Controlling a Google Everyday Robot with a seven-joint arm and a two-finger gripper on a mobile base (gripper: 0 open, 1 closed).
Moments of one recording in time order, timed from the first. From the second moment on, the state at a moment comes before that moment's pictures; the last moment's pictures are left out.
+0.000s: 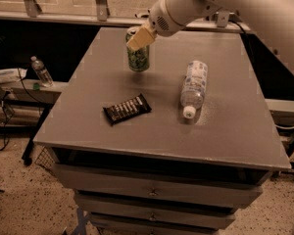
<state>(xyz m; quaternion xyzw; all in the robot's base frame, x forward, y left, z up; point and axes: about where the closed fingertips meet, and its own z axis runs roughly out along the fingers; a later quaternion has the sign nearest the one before) 0.690 0.014 0.952 -0.48 0.77 0.14 0.40</state>
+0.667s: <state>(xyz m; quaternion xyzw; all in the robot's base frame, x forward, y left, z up) 0.653 0.023 0.940 -0.50 0.76 0.16 0.39</state>
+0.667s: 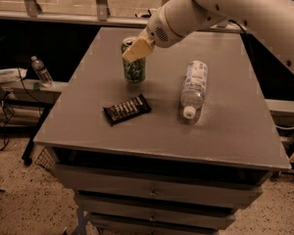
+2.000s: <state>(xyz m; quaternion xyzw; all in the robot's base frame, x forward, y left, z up) 0.618 0.050 0.919 -0.52 0.74 0.18 0.38</state>
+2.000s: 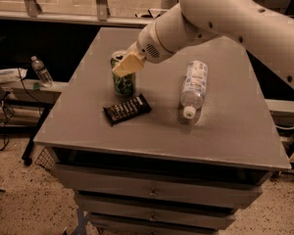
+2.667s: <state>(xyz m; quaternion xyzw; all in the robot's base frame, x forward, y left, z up) 0.611 0.054 0.908 -0.51 0.74 0.20 0.39</state>
